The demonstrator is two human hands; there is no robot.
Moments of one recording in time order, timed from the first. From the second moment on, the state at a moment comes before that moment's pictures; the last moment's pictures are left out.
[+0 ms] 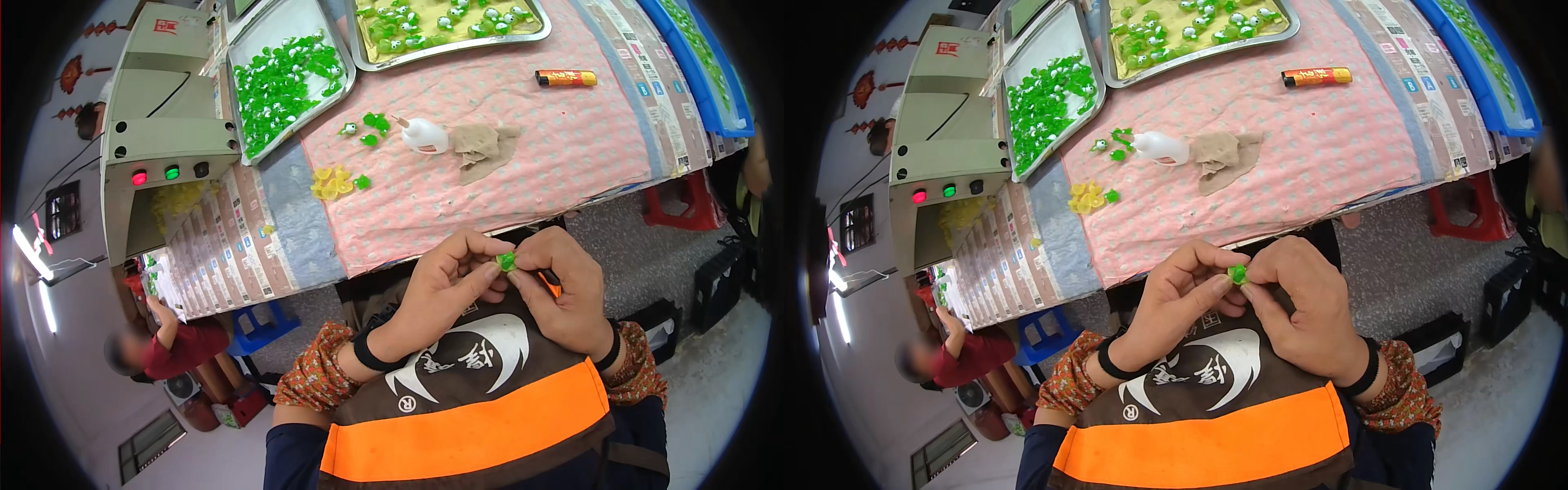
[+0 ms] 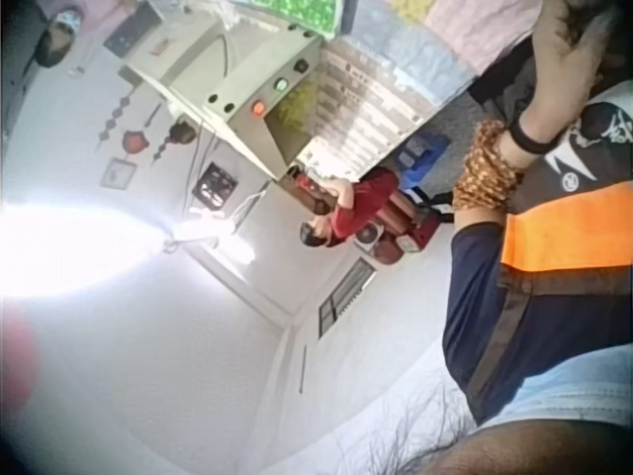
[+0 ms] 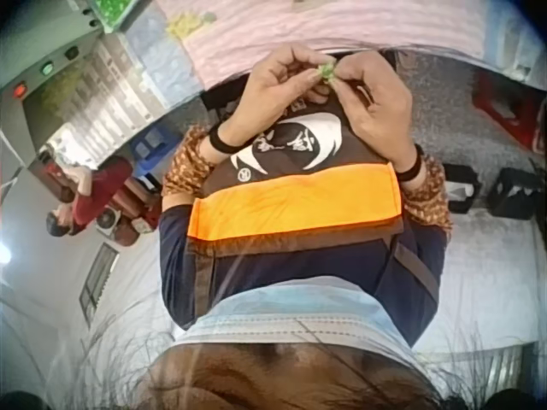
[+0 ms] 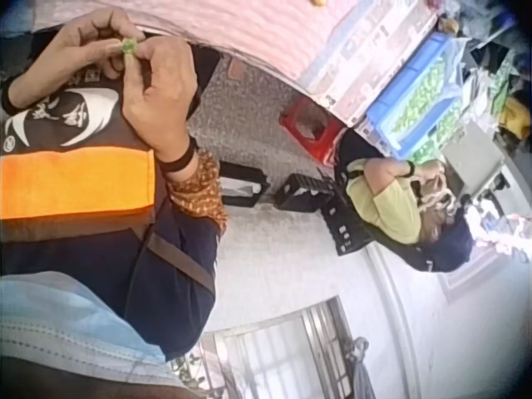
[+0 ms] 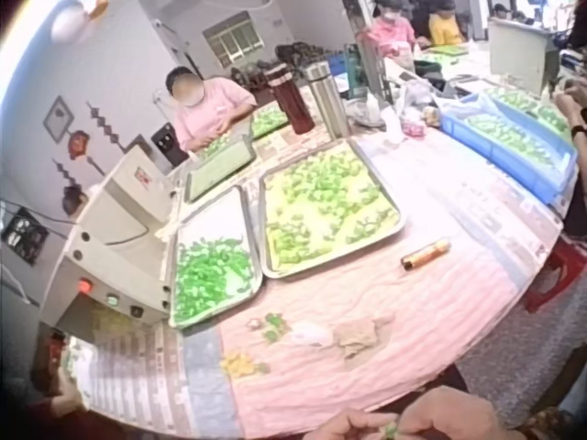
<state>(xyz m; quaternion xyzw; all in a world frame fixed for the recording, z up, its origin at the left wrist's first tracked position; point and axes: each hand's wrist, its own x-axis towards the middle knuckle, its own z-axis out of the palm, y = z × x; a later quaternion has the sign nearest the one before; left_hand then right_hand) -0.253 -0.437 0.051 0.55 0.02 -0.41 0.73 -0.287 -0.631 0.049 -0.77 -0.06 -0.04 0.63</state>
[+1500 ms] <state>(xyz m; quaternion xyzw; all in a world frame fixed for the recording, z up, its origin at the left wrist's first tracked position) -0.261 -0.449 0.047 0.67 0.02 -0.31 0.67 -0.286 -0.632 0.034 -0.76 -0.04 -0.05 0.65</state>
